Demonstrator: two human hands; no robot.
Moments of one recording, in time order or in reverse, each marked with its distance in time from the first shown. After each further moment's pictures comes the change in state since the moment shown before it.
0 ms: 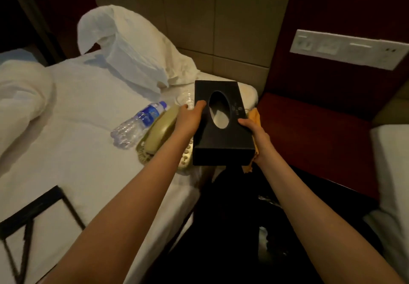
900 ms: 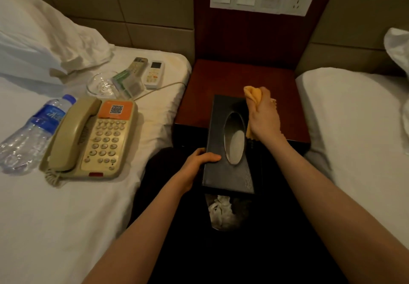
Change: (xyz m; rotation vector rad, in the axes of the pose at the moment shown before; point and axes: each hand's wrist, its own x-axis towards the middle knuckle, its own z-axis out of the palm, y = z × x) left_hand -0.043 -0.128 0.137 -0.100 -0.803 -0.360; right_hand 0.038 -0.008 -0.159 -0.982 0.620 -0.602
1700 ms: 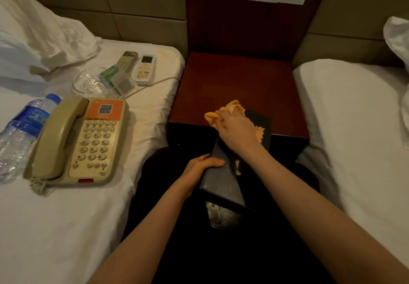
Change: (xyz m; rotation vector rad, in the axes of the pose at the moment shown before) left_hand 0.010 -0.010 0.005 0.014 -0.045 -0.061; right_hand -0.029 -0.017 0.032 -0.421 -0.320 -0.272
